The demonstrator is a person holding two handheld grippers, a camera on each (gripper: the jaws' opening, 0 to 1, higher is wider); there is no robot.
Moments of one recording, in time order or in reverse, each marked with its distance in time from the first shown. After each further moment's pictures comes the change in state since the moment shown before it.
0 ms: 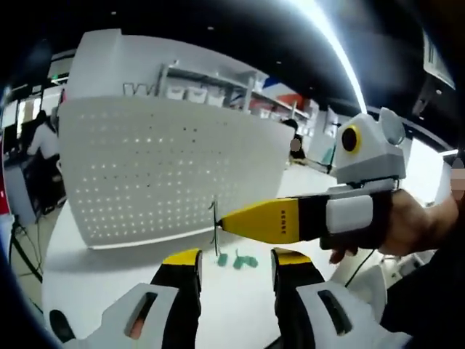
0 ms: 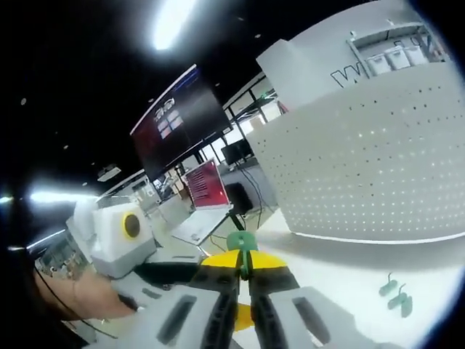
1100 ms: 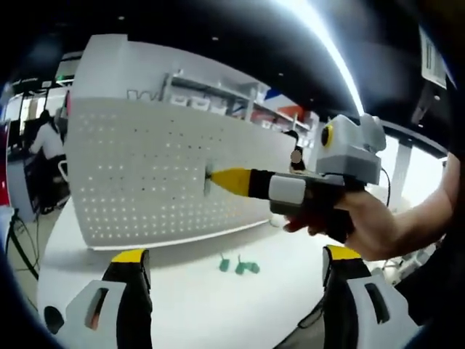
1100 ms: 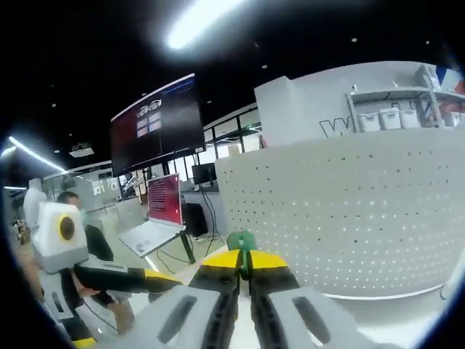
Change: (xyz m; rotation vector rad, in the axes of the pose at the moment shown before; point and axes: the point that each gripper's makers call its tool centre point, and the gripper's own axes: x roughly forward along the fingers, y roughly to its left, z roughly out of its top) left arm -0.008 0.009 -0.003 -0.015 -0.073 0.005; right arm 0.018 -0.058 0.045 -0.253 -0.196 -0.240
